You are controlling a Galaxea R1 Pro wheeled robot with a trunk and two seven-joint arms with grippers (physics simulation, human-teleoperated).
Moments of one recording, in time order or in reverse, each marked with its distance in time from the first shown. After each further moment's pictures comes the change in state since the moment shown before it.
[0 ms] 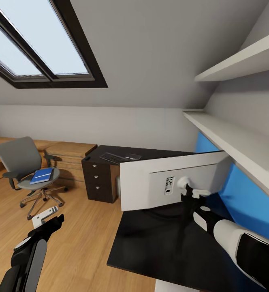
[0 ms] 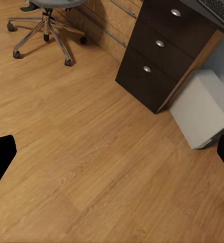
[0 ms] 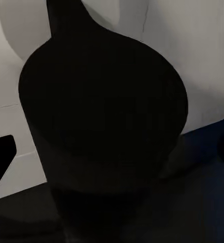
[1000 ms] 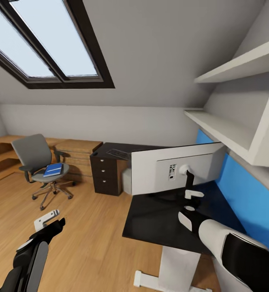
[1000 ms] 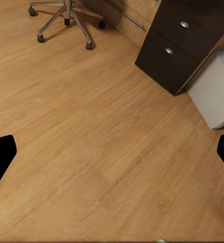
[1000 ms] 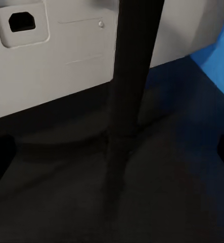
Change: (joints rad) left arm 0.000 0.004 -0.001 0.052 0.000 -0.001 0.001; right arm 0.000 0.115 -0.005 -0.009 -0.003 -0.004 -0.290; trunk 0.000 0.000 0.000
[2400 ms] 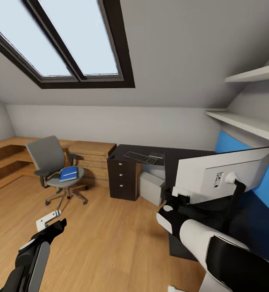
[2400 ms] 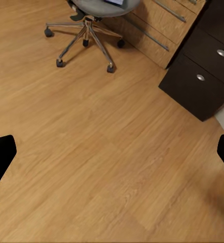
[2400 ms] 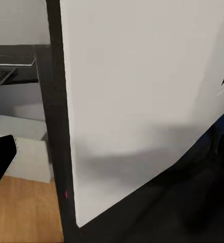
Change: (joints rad) left arm 0.000 0.000 -0.014 0.013 -0.005 -0.006 -0.001; right arm 0.004 0.140 0.012 -0.087 0.117 -0.126 -0.430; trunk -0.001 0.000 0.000
